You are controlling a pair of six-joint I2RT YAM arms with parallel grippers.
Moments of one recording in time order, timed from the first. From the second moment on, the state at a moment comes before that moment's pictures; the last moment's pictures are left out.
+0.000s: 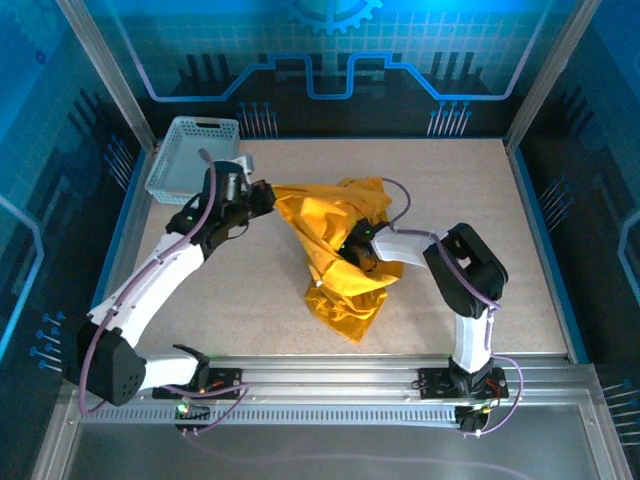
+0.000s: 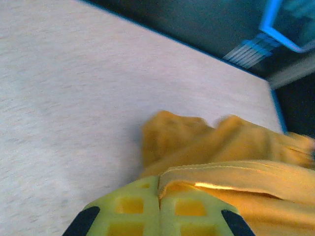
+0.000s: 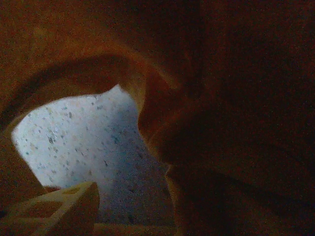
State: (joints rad) left arm -0.31 1.28 1.08 -0.39 0.06 -0.67; right arm 0.65 1.90 1.12 -0.21 -0.03 0.47
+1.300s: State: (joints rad) left arm -0.23 1.59 0.92 -0.47 -0.09 -0.75; right arm 0.71 1.97 1.24 -0.33 0.08 0.47
